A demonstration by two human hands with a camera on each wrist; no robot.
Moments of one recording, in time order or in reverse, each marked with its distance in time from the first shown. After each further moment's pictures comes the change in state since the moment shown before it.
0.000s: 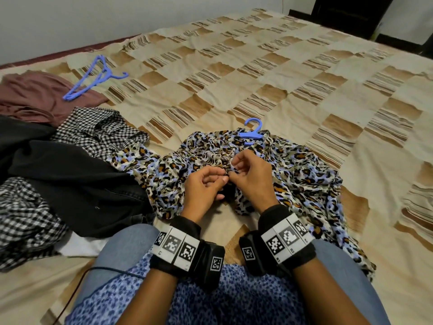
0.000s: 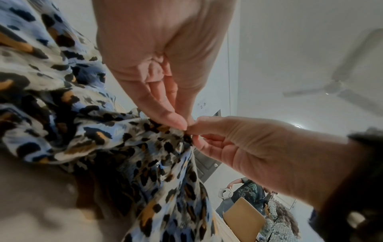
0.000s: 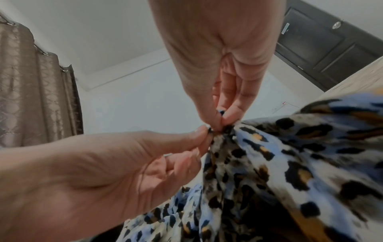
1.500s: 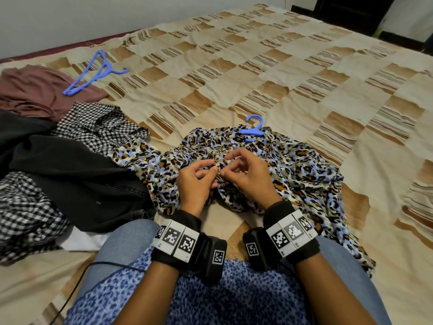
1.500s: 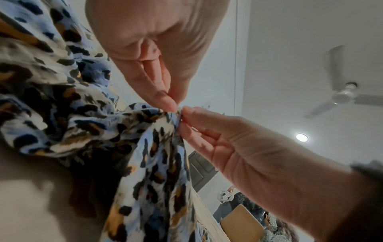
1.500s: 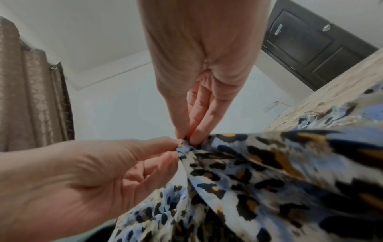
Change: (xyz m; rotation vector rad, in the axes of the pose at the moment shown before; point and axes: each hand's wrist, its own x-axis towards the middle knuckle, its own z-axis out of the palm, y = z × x) left_hand 0.005 -0.007 -0.005 -0.017 0.214 0.039; right_hand -0.002 0.001 -0.002 0.198 -0.212 -0.002
